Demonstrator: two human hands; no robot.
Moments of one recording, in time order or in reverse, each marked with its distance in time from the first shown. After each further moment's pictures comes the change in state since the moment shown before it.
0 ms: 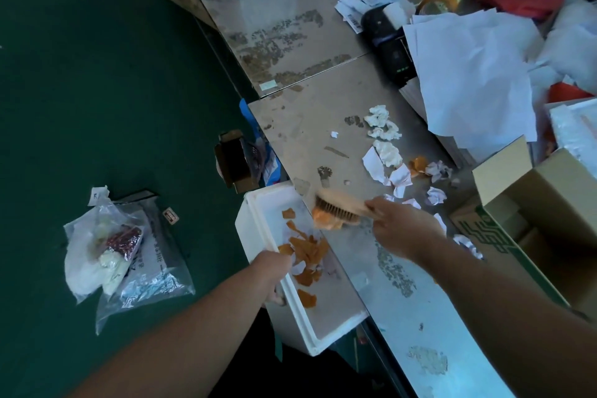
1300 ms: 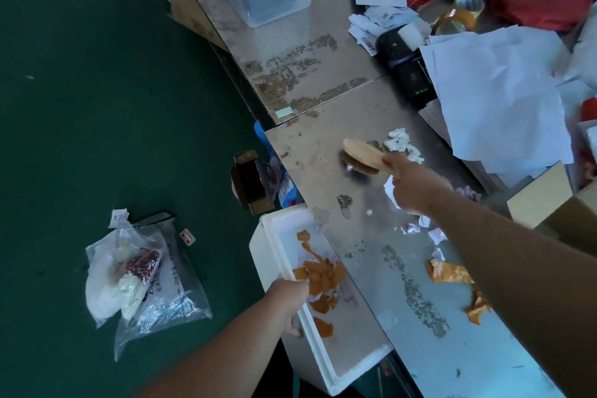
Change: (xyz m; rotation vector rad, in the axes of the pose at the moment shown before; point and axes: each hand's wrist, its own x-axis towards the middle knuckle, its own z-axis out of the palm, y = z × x) left_hand -0.006 0.014 -0.011 -0.016 0.003 0.016; right_hand 0.104 -0.018 -0.063 0.114 0.075 0.094
